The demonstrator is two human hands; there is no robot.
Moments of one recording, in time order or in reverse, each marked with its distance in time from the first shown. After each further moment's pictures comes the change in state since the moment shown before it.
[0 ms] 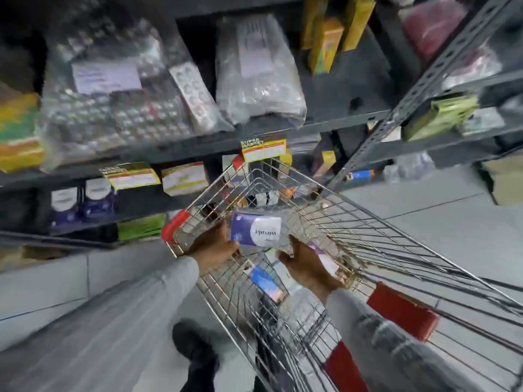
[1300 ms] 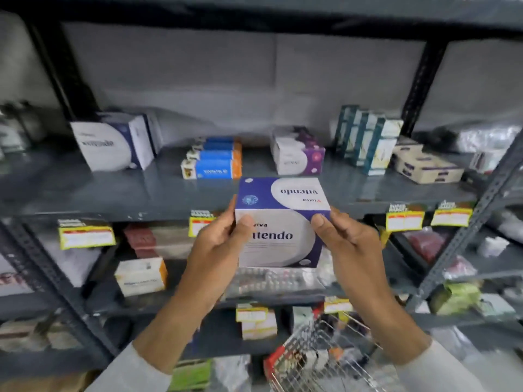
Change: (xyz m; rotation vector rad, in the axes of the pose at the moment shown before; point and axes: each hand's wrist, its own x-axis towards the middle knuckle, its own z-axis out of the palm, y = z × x) left_hand -0.367 -0.046 -0.334 -1.020 0.652 0.875; right_hand -0.257 -0.470 -0.104 0.556 0.465 -0.919
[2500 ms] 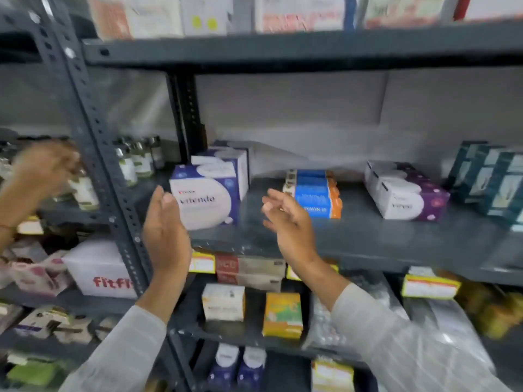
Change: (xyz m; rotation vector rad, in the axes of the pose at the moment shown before) left_hand 0.057 0.012 -0.235 0.155 0.941 0.191; right_hand 0.114 0.014 0.271 0.271 -0.249 0.045
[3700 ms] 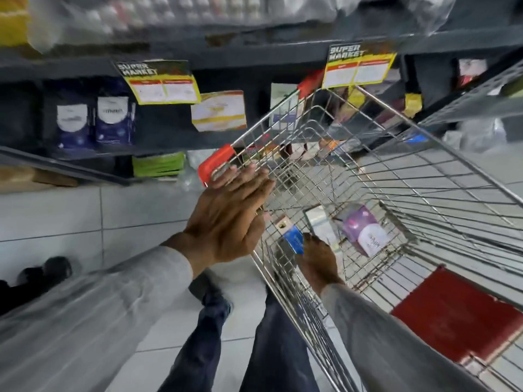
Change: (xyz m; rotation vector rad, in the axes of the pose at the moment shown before) left_hand -0.485 -0.363 0.083 0.991 -1.652 0.511; right_hand -0.508 0.449 -0.382 -1.092 -0.298 1.045
